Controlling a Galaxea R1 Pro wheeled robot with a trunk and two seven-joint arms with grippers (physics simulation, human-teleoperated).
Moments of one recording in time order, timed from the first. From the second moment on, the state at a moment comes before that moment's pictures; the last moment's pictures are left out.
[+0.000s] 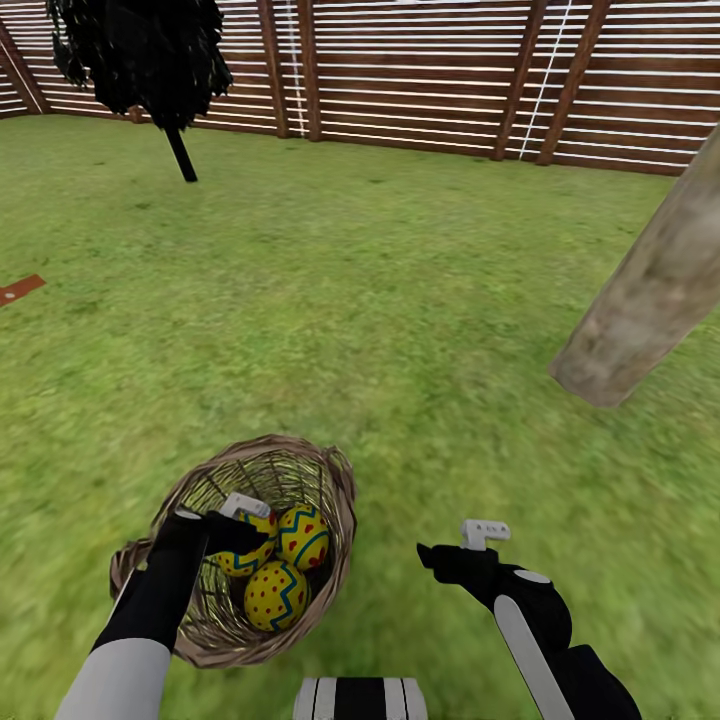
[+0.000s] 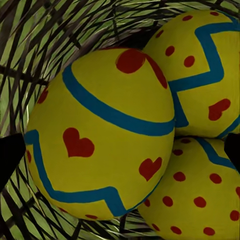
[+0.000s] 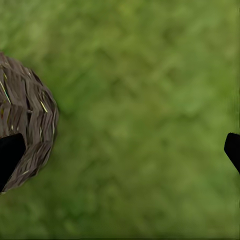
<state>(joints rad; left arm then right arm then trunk) -0.57 -0.07 0.26 -1.06 -0.72 0.64 -0.61 -0.23 -0.03 0.21 -1.58 -0.44 0.79 -0.25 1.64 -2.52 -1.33</state>
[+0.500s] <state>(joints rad) -0.57 -0.07 0.26 -1.10 -0.72 0.64 -0.61 -0.23 -0.03 0.22 -1.58 -0.44 0.79 -0.25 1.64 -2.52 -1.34</state>
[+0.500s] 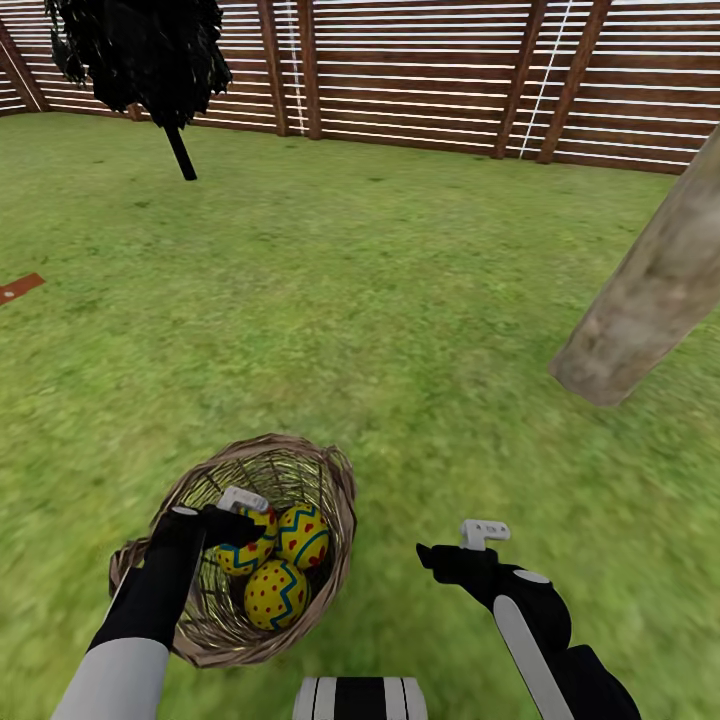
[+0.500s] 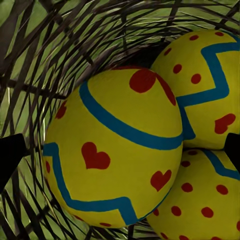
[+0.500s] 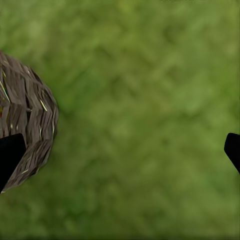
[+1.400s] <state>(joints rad) -0.57 -0.07 0.26 -1.13 -0.71 0.63 -0.61 -0.23 -0.03 0.22 -1.58 -0.44 0.79 -0.25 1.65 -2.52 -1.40</state>
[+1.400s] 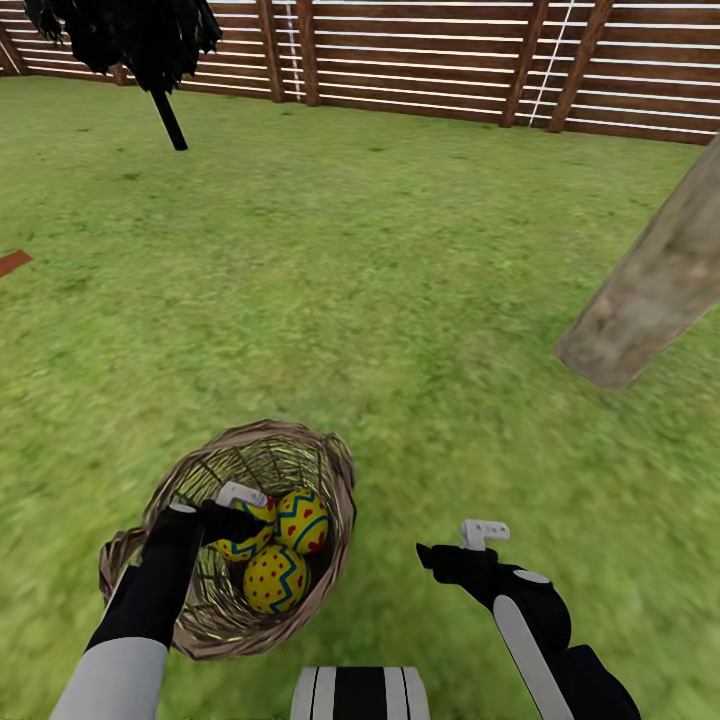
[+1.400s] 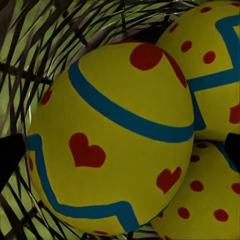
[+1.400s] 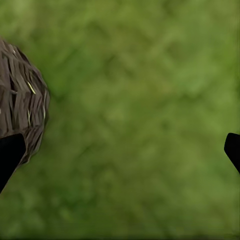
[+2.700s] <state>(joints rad) -0.56 -0.07 0.26 -1.15 -0.71 0.63 -0.61 -0.23 -0.03 0.22 -1.58 -0.44 0.79 -0.25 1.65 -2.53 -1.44</state>
